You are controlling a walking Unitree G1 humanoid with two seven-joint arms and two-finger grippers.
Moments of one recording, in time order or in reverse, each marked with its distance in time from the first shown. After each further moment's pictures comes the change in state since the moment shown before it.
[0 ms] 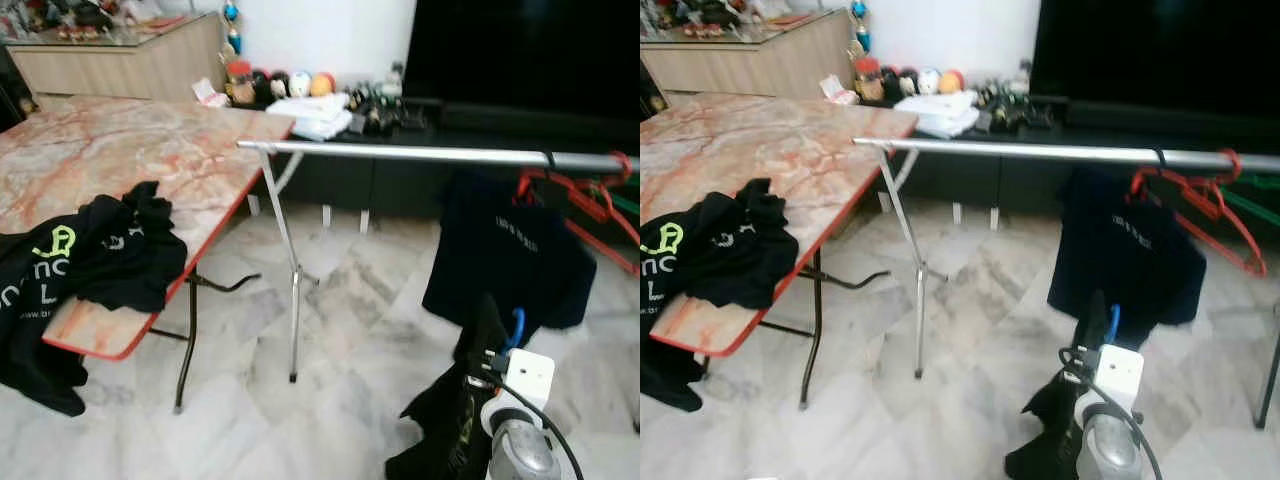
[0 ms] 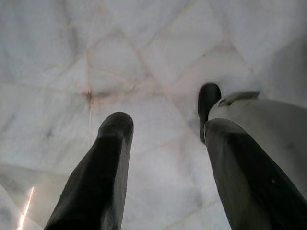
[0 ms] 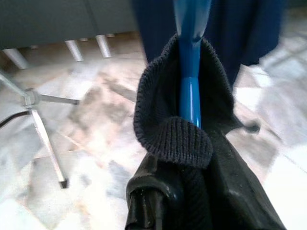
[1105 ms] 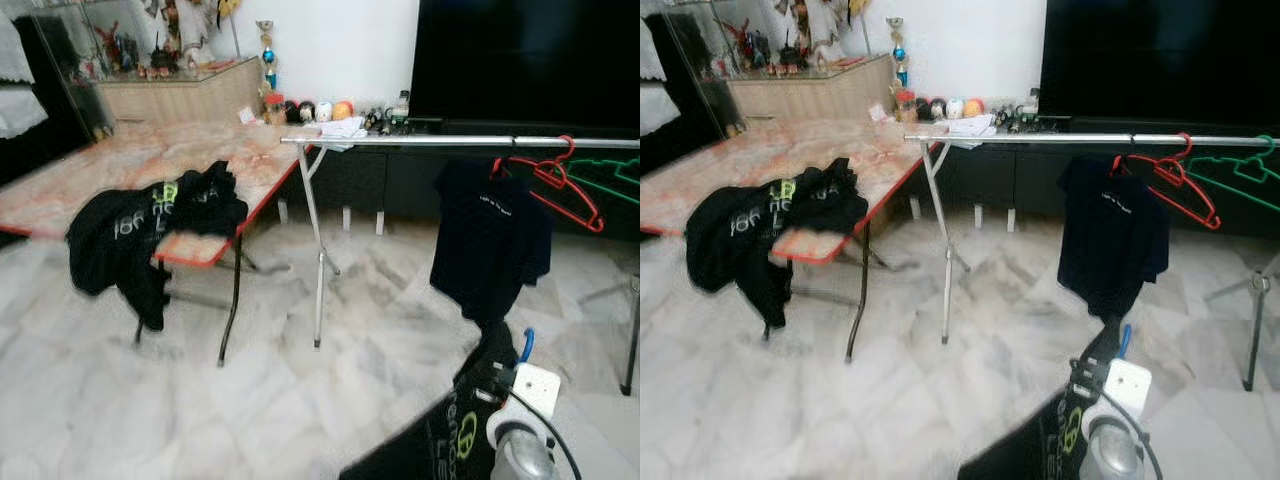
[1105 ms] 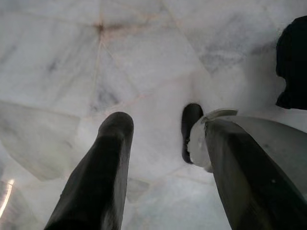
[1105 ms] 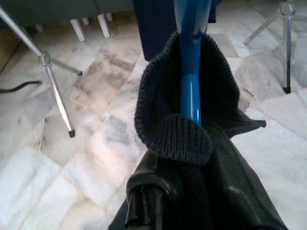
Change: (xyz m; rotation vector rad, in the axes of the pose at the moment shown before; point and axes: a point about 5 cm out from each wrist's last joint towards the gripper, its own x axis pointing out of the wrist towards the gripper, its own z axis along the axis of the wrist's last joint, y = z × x) left arm -0.002 -0.001 -0.006 -0.002 -0.020 -0.025; right arm 0.010 -0.002 -0.018 0.039 0.064 -0.051
